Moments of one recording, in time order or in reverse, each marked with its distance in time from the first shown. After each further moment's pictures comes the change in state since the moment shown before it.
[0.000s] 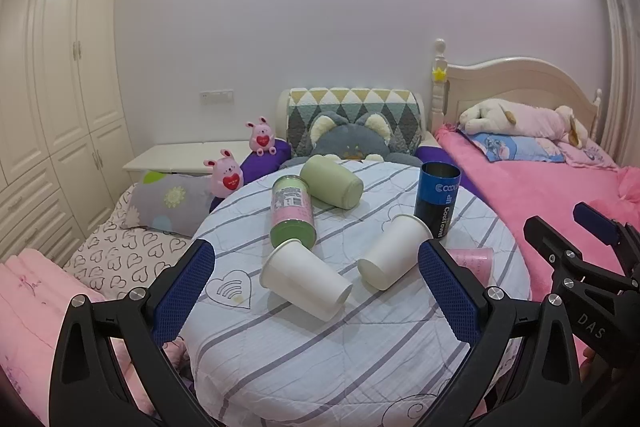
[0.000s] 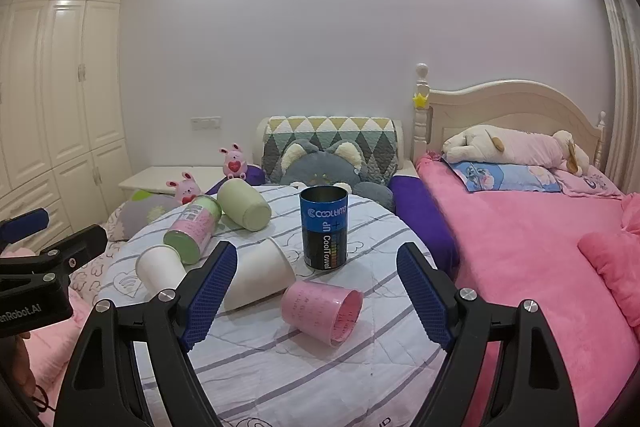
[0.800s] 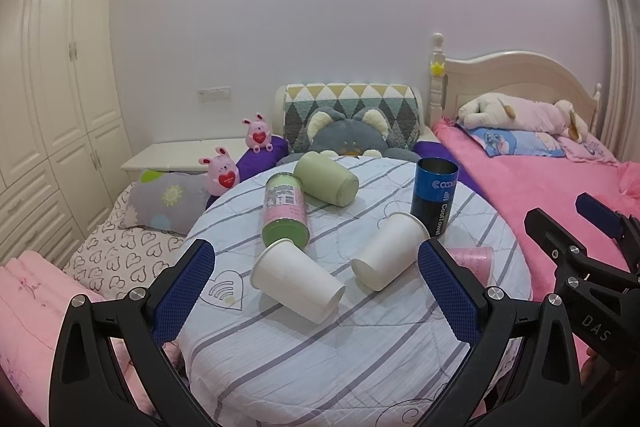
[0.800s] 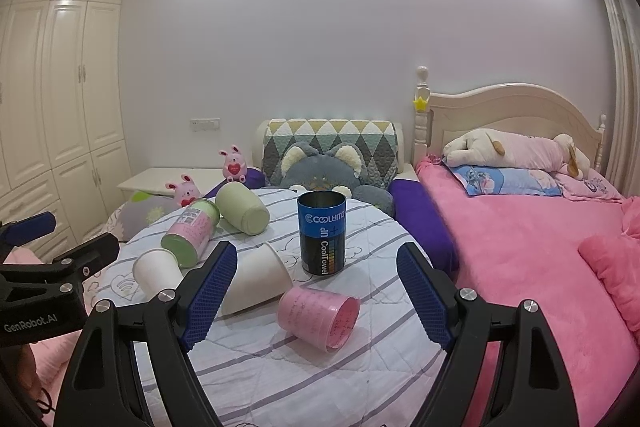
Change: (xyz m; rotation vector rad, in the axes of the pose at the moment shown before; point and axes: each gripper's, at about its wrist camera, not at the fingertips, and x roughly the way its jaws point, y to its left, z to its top) left arm 0.003 0.000 -0.003 0.008 0.009 -0.003; right arm 0.003 -0.002 0.003 -0.005 -0.010 -0.002
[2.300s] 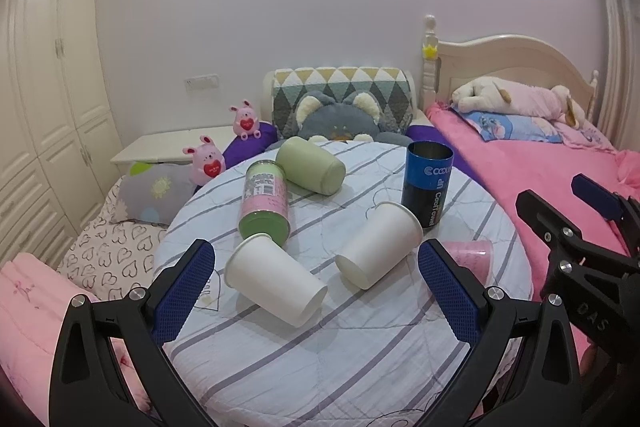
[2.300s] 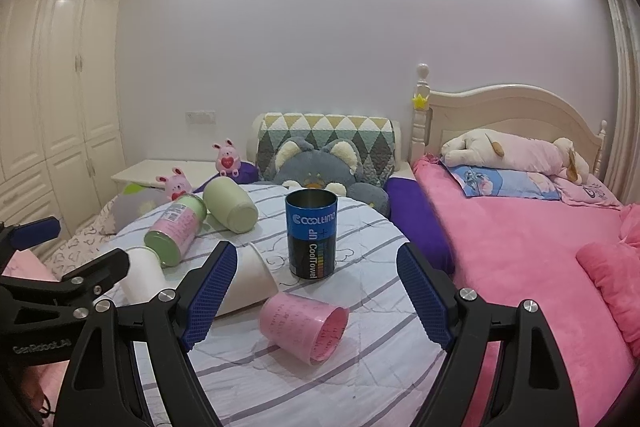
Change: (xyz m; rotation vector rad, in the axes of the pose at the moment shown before) left arm 0.032 -0.017 0.006 0.035 0.068 -0.027; right arm 0.024 -0.010 0.004 -0.028 0.023 -0.016
